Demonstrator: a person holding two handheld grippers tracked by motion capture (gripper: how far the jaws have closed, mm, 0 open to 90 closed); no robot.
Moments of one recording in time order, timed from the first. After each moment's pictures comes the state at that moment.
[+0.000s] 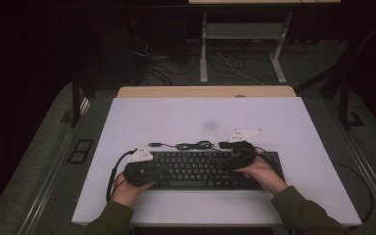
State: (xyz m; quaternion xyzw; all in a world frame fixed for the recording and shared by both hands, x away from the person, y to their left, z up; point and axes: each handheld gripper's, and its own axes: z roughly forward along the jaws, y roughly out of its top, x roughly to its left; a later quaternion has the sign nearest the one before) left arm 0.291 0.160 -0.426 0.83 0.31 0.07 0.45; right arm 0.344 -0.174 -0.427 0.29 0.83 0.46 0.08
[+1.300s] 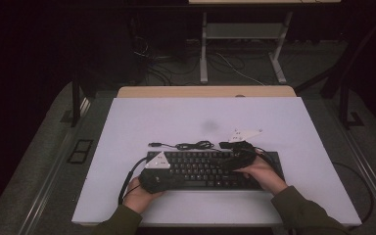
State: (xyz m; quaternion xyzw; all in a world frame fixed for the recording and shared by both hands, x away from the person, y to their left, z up) left arm 0.282 0.122 -0.438 0.86 0.26 0.02 0.43; right arm 0.344 -0.175 -0.429 0.30 0.83 0.46 0.07
